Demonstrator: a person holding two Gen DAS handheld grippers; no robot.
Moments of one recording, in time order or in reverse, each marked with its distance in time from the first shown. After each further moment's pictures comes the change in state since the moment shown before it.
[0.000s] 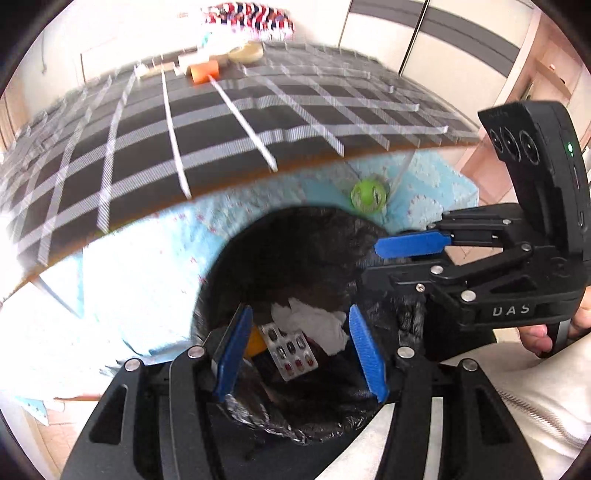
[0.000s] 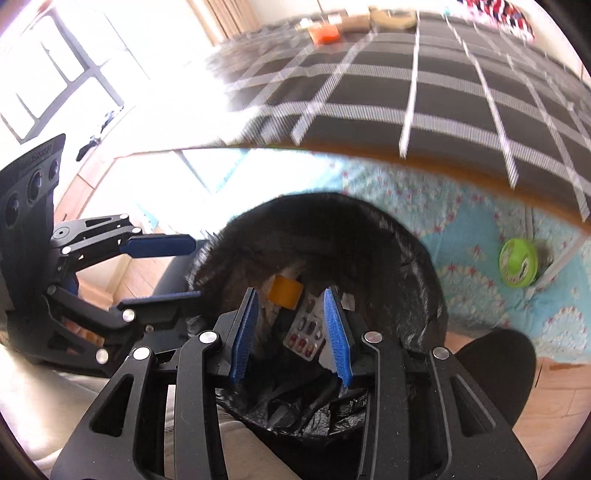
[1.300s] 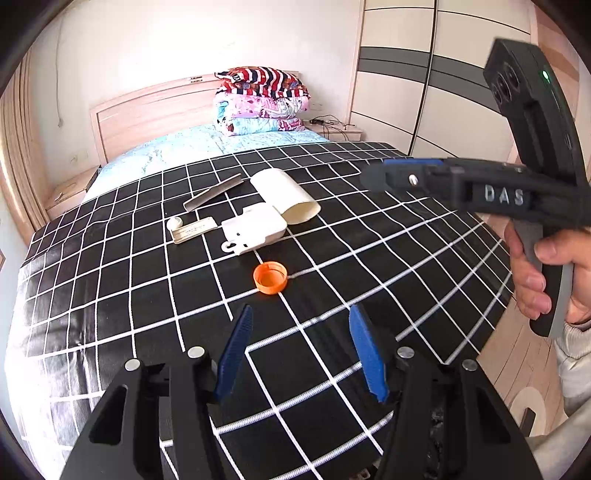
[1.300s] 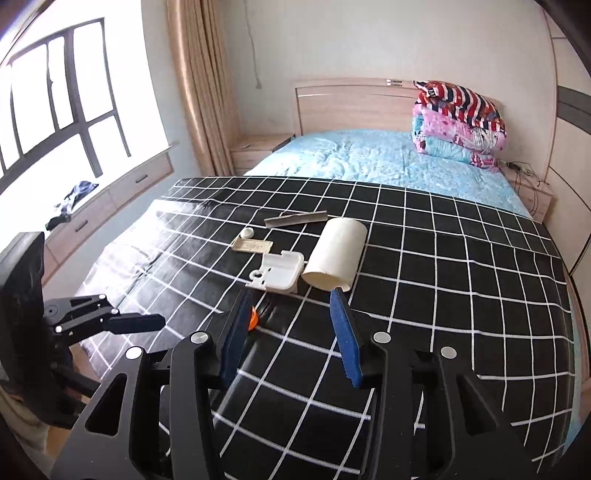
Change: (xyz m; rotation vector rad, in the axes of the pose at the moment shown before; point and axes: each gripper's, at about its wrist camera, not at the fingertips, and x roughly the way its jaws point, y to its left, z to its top) left arm -0.019 0.066 0.167 0.032 -0.223 0.083; right arm -0.050 -0.069 0.215 -0.050 -0.341 -0.172
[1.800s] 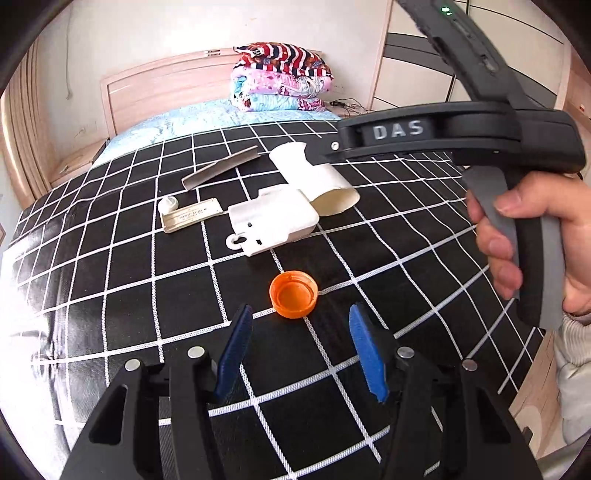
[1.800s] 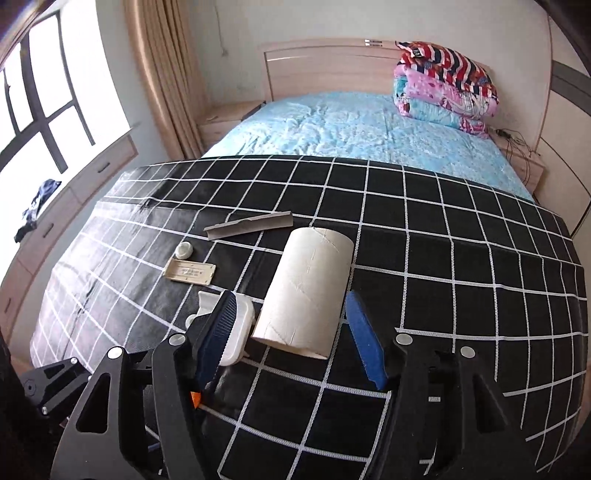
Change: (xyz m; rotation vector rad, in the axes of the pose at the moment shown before) left arm 0.063 0.027 0.014 -0.077 0.078 0.033; right arm 0.102 -0.031 0.037 0.049 0.163 -0.114
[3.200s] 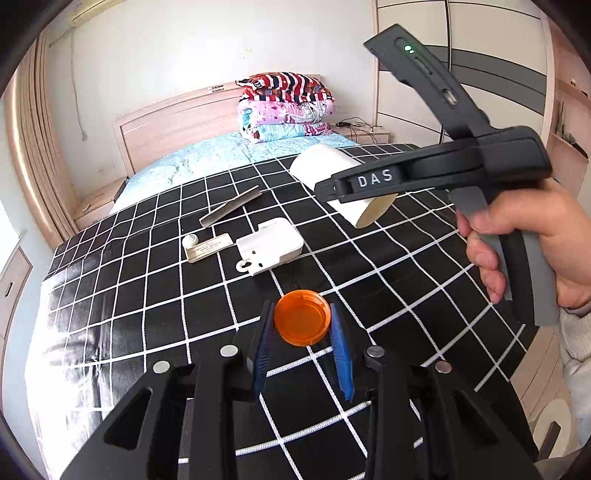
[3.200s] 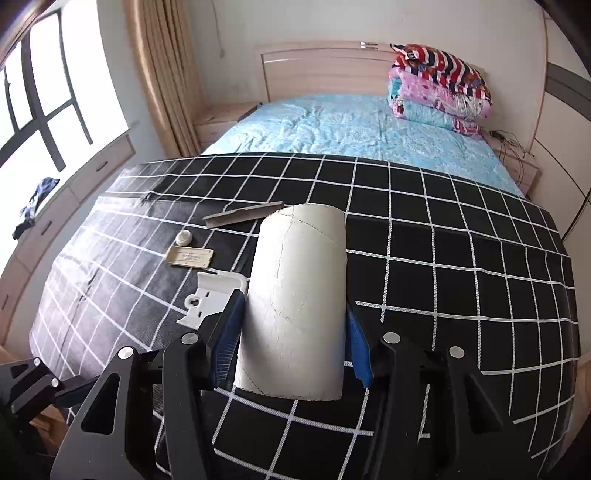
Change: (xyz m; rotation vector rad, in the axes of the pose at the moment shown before) left arm -0.054 -0.040 -0.013 0.093 -0.109 0.117; right arm -0.045 0.006 -0.024 -0.021 -0.039 0.018
